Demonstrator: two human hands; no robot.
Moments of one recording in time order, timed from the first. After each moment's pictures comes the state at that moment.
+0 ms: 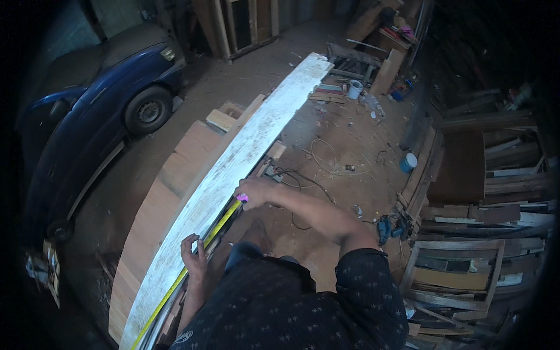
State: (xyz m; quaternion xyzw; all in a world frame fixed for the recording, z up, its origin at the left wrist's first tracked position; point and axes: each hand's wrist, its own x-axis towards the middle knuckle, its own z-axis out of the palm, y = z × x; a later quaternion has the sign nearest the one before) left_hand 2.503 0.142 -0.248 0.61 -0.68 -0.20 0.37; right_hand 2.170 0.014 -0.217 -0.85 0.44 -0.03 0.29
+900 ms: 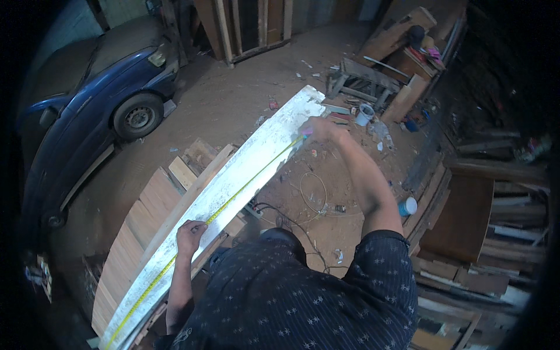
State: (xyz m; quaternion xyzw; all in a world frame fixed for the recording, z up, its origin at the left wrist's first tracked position) left_hand 2.188 -0.148 -0.256 0.63 -0.68 -0.31 0.21; right_hand 1.653 -0.342 -0.165 -0.76 0.60 0.04 0.26
